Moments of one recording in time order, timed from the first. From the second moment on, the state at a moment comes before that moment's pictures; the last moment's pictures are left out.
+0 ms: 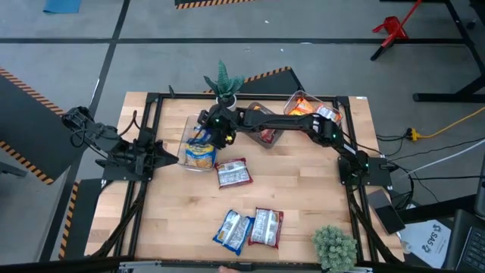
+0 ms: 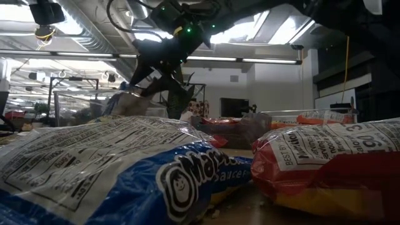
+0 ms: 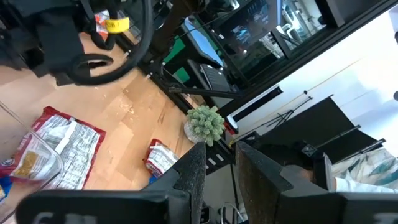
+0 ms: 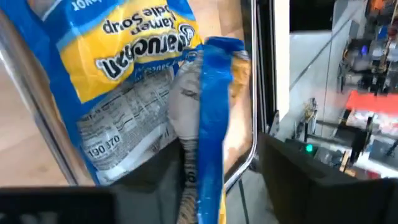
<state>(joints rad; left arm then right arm) -0.57 0.33 0.58 -0.33 -0.47 -0.96 -0.18 2.34 2.08 -0.42 0.02 -1.49</state>
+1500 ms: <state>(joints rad) -0.57 0.33 0.58 -0.42 -0.65 -0.91 -0.15 2.32 2.08 -0.68 0.04 -0.69</state>
